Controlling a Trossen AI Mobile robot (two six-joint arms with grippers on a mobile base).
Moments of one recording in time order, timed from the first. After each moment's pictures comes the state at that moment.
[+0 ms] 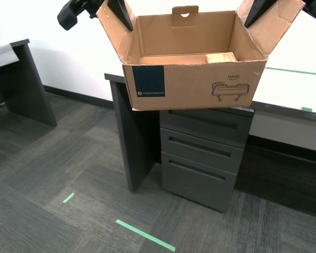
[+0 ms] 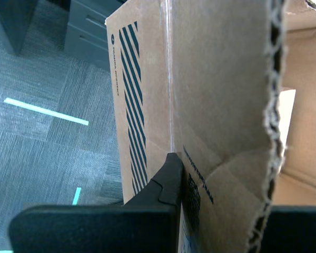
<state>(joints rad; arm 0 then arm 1) 0.26 1.59 1.36 -0.96 -0.51 0.17 -0.53 1.64 1.37 -0.71 0.32 -0.51</state>
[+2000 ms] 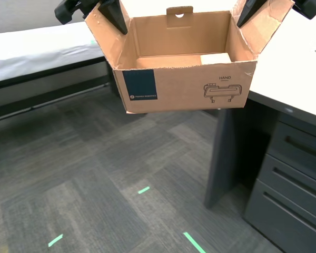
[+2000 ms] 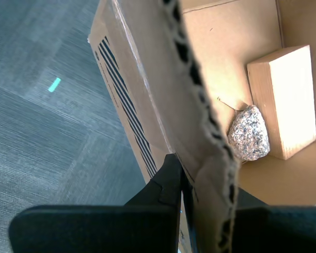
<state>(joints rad) 0.30 1.59 1.36 -0.92 -0.50 0.26 -0.53 1.64 1.37 -0.74 0.29 -0.19</state>
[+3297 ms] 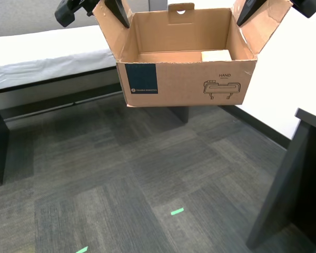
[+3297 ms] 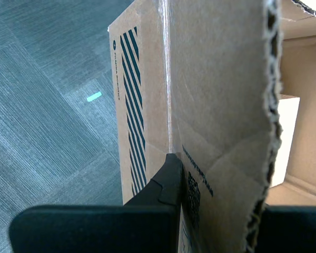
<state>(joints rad) 0.31 1.59 1.36 -0.91 -0.50 0.22 -0.52 1.64 1.37 -0.68 0.29 -0.47</state>
